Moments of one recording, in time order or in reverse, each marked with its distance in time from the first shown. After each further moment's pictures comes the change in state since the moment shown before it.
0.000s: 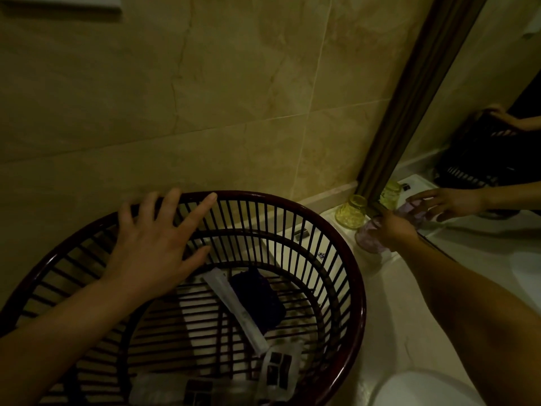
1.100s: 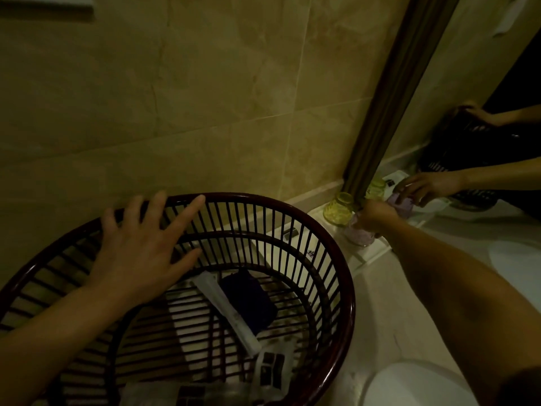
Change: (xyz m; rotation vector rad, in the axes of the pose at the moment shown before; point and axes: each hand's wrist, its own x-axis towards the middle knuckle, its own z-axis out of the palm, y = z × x) left_hand 0.002 0.001 -0.002 -0.003 -0.028 -0.007; right_hand 0.009 -0.023 -0.022 -0.194 -0.110 -0.029
